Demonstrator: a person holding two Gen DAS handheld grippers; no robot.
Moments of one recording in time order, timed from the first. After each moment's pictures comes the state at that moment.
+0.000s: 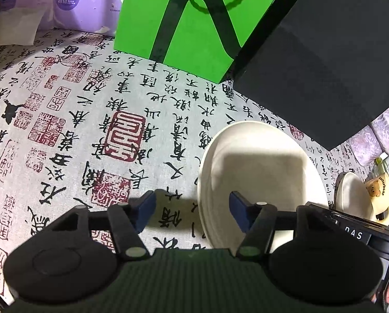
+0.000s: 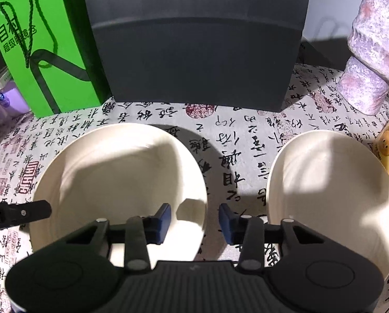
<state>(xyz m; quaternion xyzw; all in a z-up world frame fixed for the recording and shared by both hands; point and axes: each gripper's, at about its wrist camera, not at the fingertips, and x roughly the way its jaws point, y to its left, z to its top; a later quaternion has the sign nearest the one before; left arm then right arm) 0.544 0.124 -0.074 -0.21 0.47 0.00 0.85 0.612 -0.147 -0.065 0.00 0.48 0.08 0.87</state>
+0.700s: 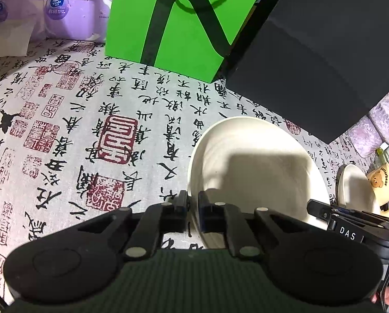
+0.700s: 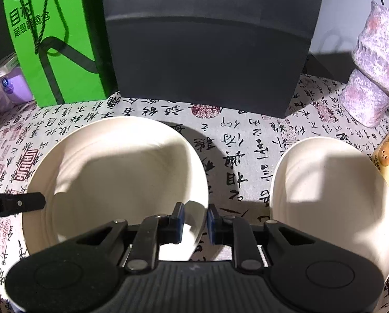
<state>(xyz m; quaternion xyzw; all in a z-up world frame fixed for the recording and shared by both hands) 0.543 0.114 -0.074 -0.19 0.47 0.00 0.86 0.603 -0.139 -0.068 -0.04 0.46 0.09 0.88</state>
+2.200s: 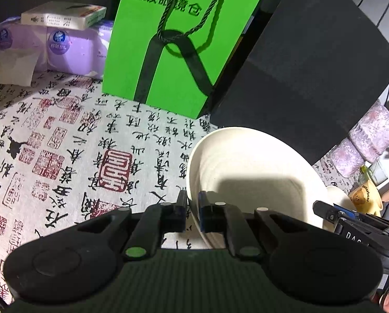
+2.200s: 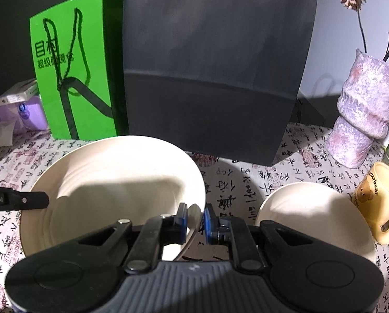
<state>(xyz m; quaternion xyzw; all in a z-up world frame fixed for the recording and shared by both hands) 0.523 0.115 -0.045 -0.19 0.40 -0.01 0.90 0.572 -0.142 -0.029 -0.05 0.36 0.09 0.93</state>
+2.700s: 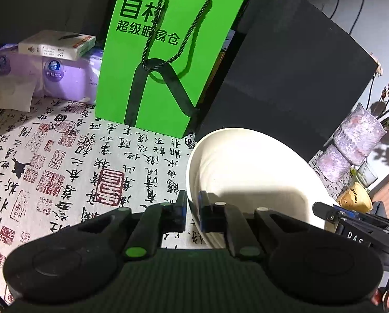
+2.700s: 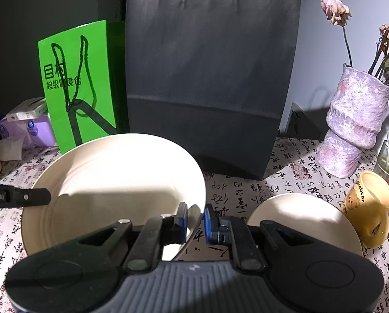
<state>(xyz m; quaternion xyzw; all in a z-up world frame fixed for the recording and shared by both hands) 0.505 0.105 -0.021 -0.17 0.36 -0.03 0.92 0.550 -0.155 -0.008 -0.04 0.32 0.10 0.94</state>
